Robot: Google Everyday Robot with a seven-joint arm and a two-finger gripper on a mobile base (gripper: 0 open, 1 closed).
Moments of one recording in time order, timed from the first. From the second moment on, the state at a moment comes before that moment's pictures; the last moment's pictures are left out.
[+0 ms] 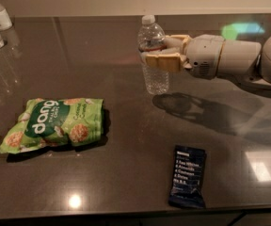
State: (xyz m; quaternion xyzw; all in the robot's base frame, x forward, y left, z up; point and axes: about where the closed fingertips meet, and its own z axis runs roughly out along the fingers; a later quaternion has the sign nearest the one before) arm 0.574 -0.052 0.974 -0.42 0.61 0.32 0.59
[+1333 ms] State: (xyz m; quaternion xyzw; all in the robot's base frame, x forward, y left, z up) arm 0.577 -0.057 0.950 -0.41 0.57 0.35 0.62
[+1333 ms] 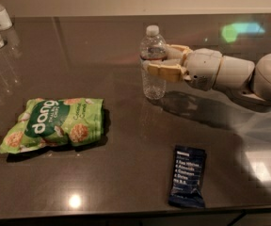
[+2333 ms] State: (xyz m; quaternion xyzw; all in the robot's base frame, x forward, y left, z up) arm 0.579 -0.062 0.937 -0.40 0.57 0.35 0.63
